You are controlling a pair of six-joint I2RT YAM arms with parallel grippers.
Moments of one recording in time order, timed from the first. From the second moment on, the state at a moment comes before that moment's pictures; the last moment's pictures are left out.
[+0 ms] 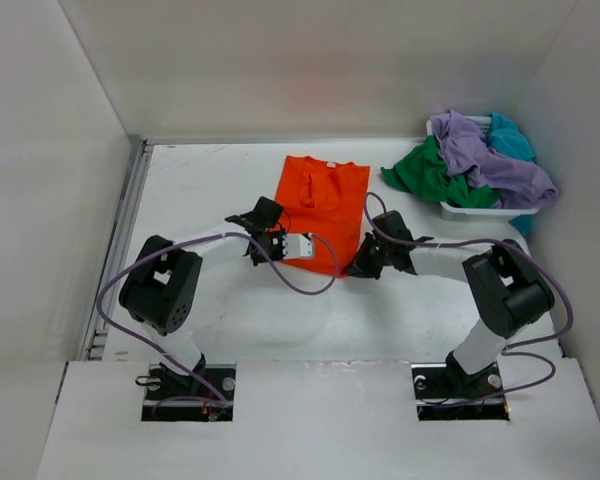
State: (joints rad) left arm -0.51 1.74 1.02 -0.39 0.10 1.02; right arm 0.47 1.69 0.80 -0.04 -0.29 1.00
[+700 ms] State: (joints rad) left arm -0.63 1.37 1.28 -1.27 0.30 0.84; right arm 0.72 1.12 0.79 -0.57 -0.45 0.98
